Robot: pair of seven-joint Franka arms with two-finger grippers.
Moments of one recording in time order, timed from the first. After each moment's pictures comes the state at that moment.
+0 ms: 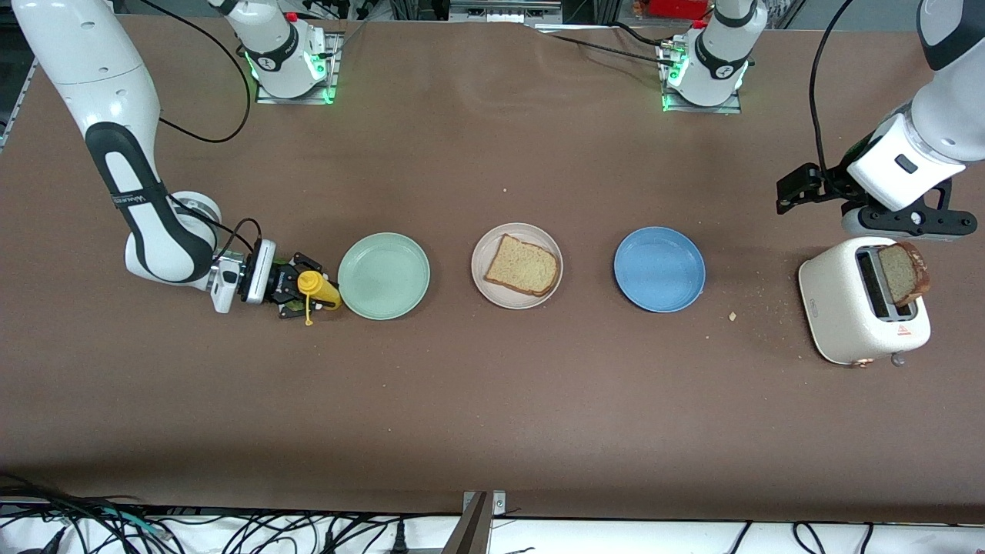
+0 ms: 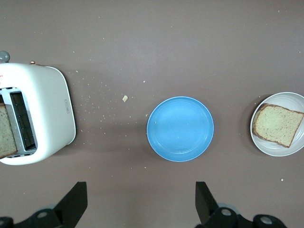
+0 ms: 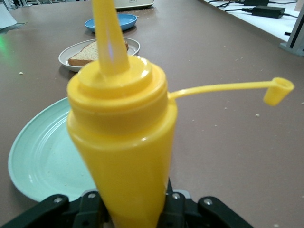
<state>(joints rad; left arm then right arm) -0.03 0.06 -0.08 -1.60 -0.02 1.60 -0.06 -0.12 0.64 0.14 -1.95 1.24 2.16 -2.42</state>
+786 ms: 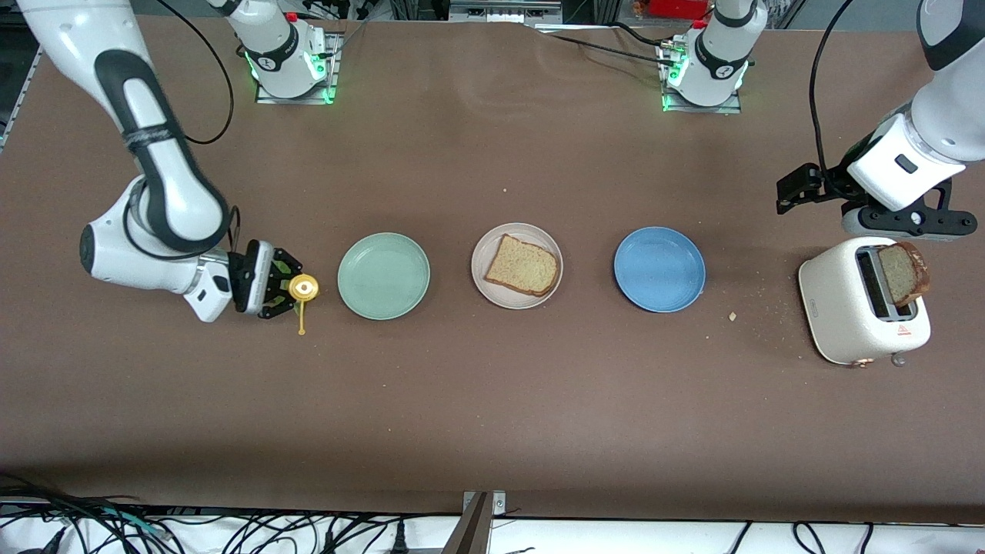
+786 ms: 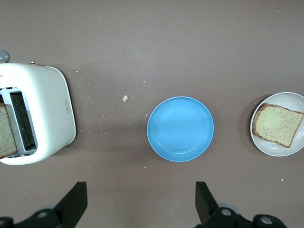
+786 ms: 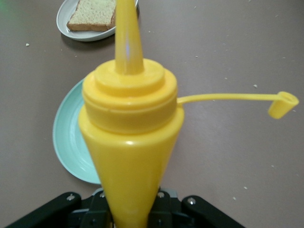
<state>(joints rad) -0.03 0.06 -0.08 -1.60 -0.02 1.60 -0.06 -0.01 0.43 0.15 -1.91 0.58 2.21 -1.63</state>
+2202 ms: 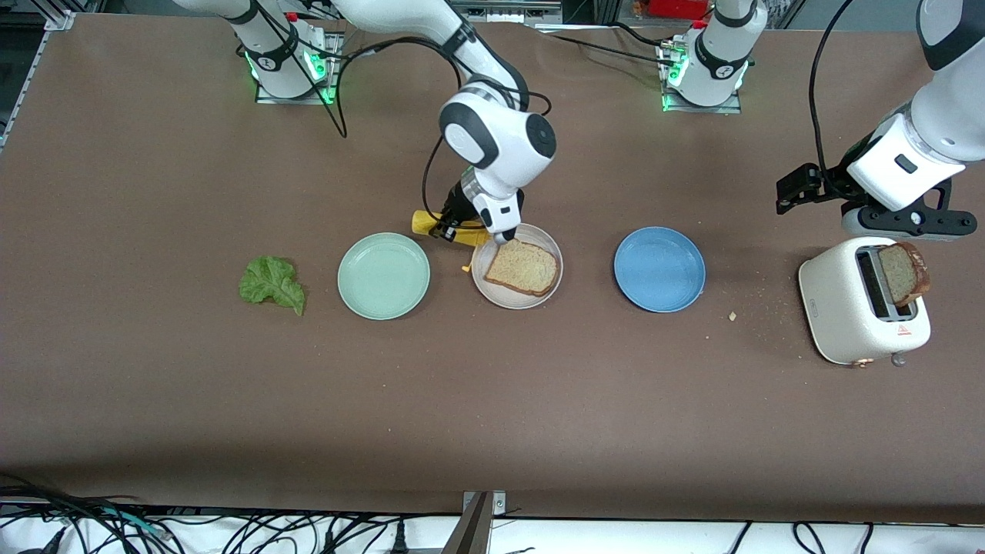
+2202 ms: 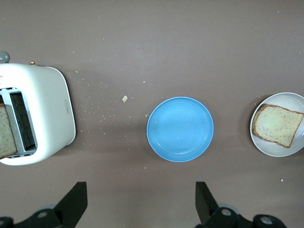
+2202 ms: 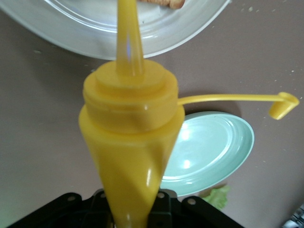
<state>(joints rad) -0.03 0.06 -0.08 -1.60 -0.02 1.60 -0.06 1.03 0.79 -0.15 -1.39 -0.39 1.71 -0.26</state>
